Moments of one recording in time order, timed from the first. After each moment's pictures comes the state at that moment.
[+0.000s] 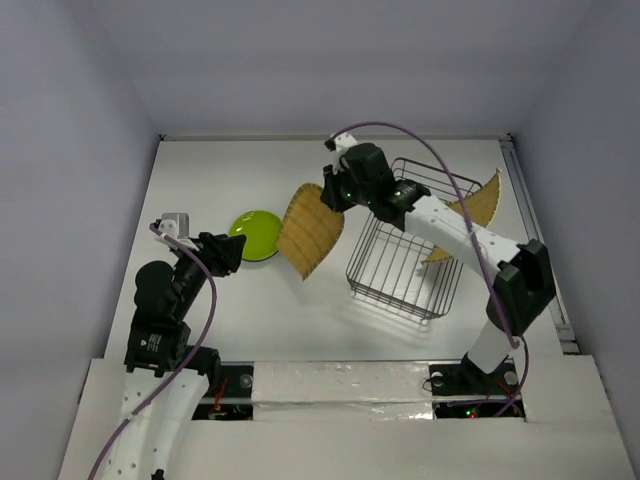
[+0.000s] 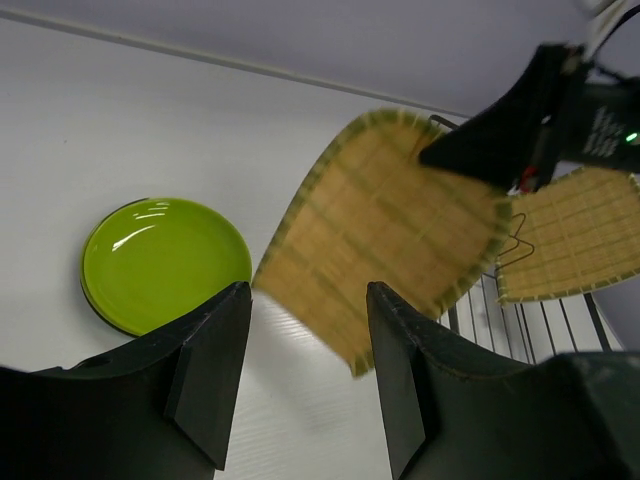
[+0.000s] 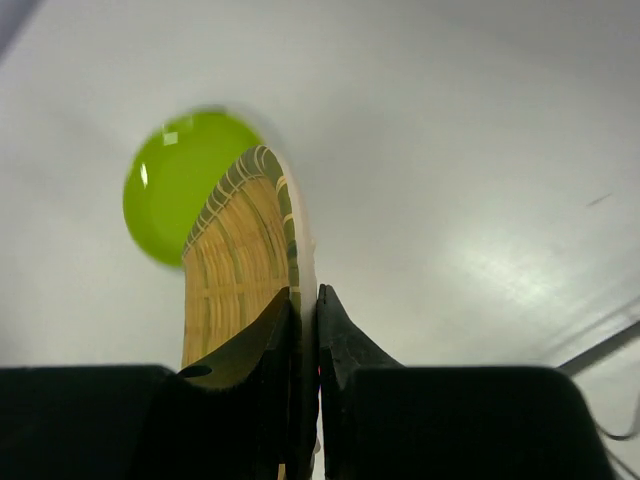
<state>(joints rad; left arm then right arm) -0.16 0.38 0.60 -0.29 0.20 -0.44 0.70 1.66 1.51 -0.29 0.03 0.21</state>
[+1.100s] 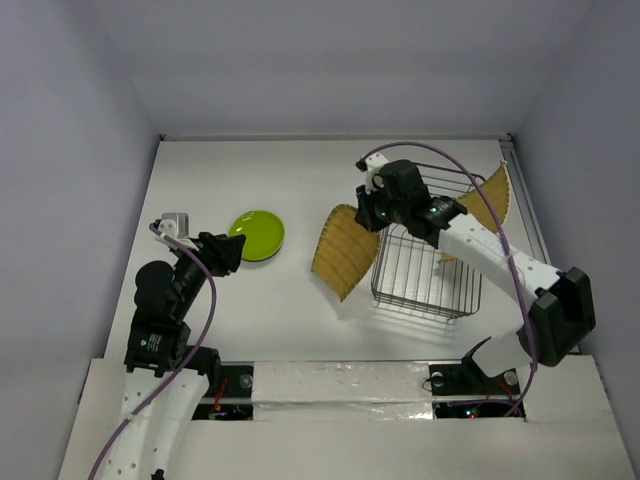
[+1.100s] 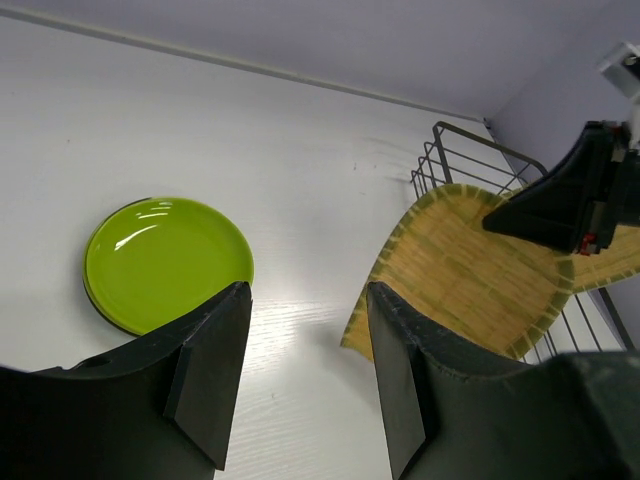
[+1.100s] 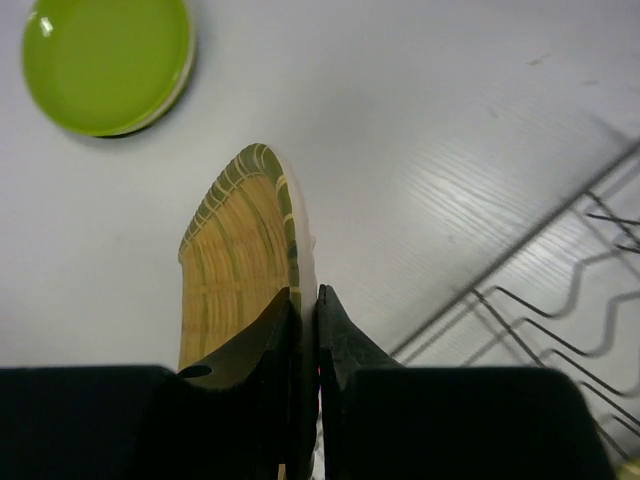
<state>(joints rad) -0.16 0.38 0.60 -0.29 0.19 -0.44 0.62 1.44 1.25 -0.44 -0.04 0.11</state>
